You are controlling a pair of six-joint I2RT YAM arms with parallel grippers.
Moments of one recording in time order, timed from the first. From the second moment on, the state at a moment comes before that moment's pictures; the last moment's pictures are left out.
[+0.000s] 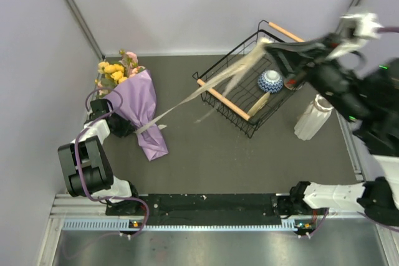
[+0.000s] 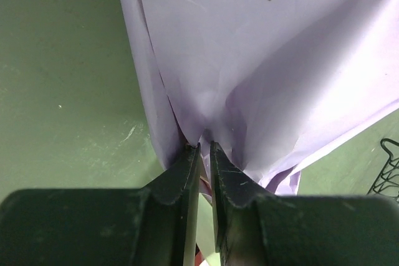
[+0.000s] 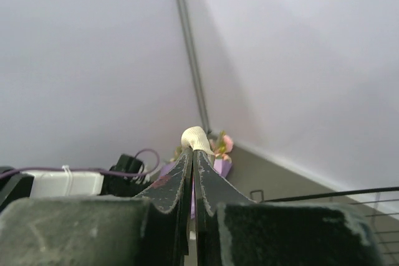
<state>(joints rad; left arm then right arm) 0.33 1.46 0.76 -0.31 0.24 -0.71 0.97 1.14 1.93 -0.51 0.16 0.10</state>
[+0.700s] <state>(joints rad) 0.33 1.46 0.75 -0.30 0.27 -0.71 0.97 0.81 1.91 -0.58 0.51 -0.05</state>
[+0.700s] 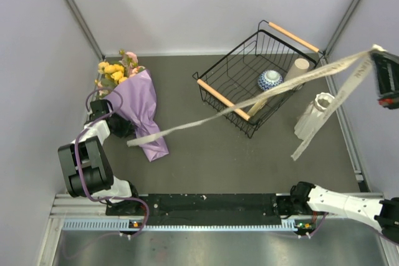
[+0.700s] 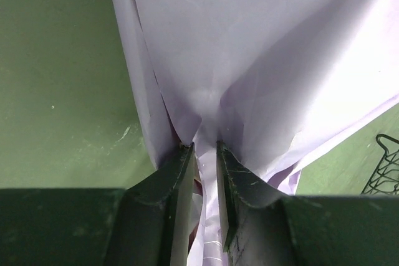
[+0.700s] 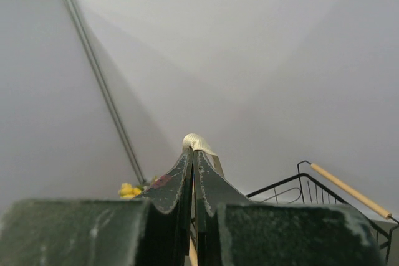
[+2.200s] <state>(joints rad) 0.14 1.03 0.83 -0.27 0.46 -0.59 0.96 0.75 1.71 -0.19 0.97 -0.51</state>
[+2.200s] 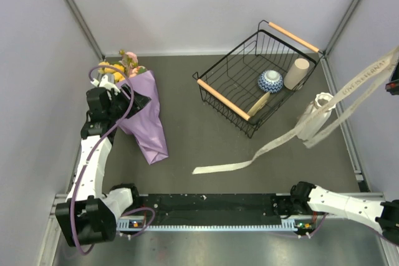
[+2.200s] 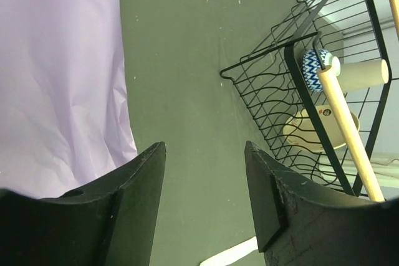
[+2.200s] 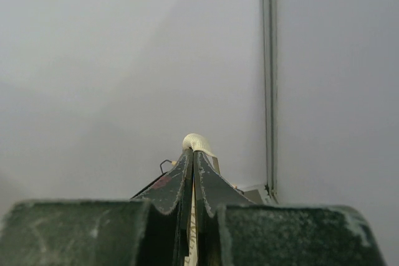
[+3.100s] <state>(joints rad) 0.09 1.01 0.85 -0.29 0.45 -0.57 0.96 0.87 1.29 -0.41 0.67 0.10</state>
